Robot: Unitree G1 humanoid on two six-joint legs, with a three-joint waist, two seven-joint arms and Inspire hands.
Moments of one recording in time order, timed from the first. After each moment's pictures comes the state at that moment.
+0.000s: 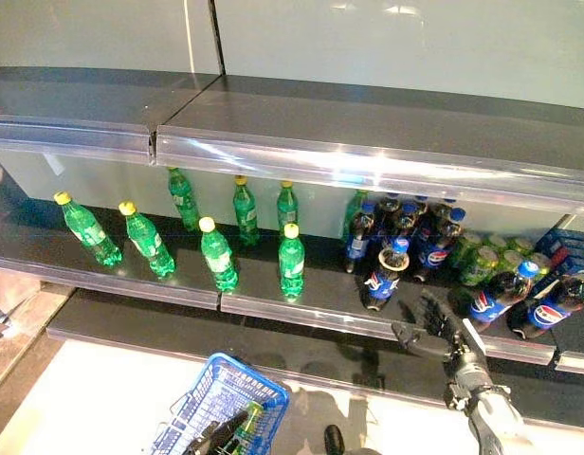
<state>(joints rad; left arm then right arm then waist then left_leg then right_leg) 0.08 0.18 0.07 1.20 -0.89 -0.04 -0.25 0.13 -0.40 -0.02 0.38 0.43 -0.17 0.02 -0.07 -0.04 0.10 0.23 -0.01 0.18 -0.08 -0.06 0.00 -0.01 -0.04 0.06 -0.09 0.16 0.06</state>
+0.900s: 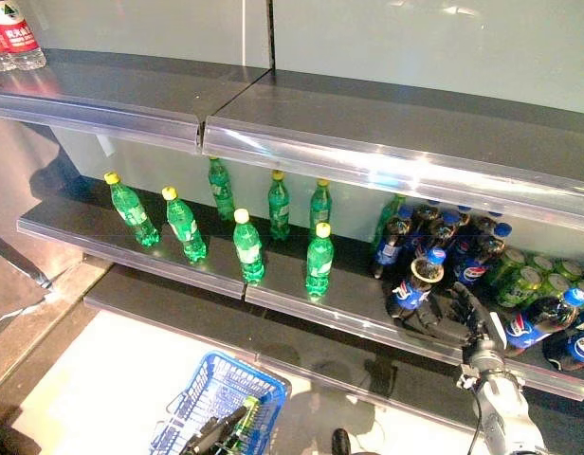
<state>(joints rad) 0.09 0.18 0.09 1.17 -0.89 -0.02 -0.25 0.05 -0.42 -0.06 0.46 0.43 -0.18 -0.09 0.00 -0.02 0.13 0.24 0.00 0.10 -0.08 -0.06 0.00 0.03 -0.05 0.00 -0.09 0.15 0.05</state>
